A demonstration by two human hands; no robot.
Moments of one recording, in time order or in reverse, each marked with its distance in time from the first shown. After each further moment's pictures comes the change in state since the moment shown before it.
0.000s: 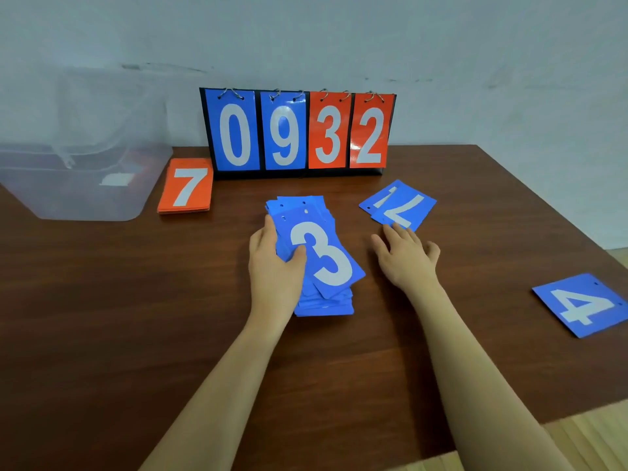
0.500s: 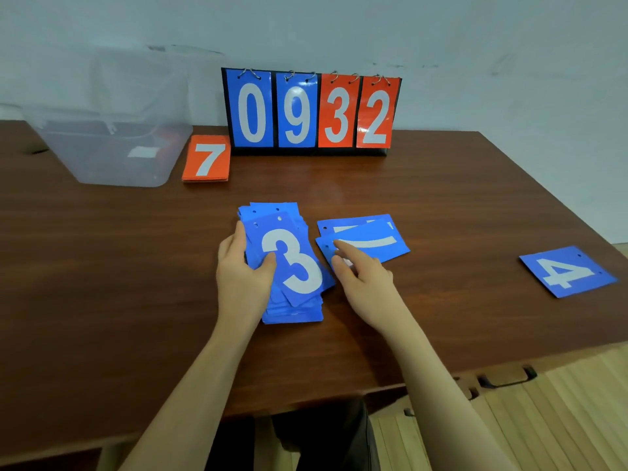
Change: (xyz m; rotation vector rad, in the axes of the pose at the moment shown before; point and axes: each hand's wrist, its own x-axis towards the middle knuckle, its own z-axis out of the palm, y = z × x) left_hand -0.061 -0.021 -0.066 0.023 0.064 -0.004; right_hand -0.141 -0.047 0.002 0.516 -0.142 -0.217
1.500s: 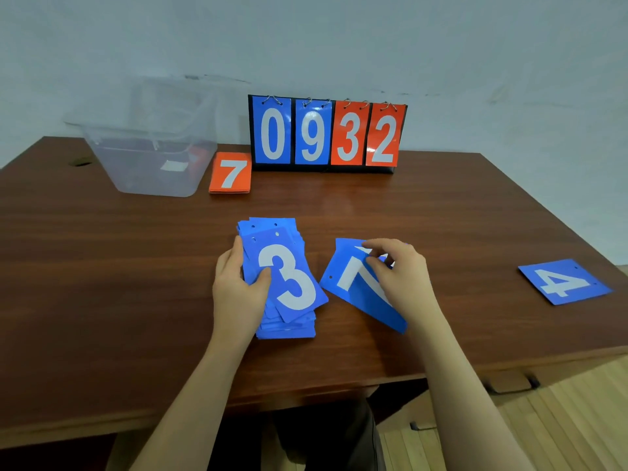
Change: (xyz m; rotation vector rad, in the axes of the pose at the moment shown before) left_hand -0.020 -0.003 -0.041 0.009 0.022 0.013; right_hand 0.002 0.006 -0.021 -0.076 0.310 -0.220
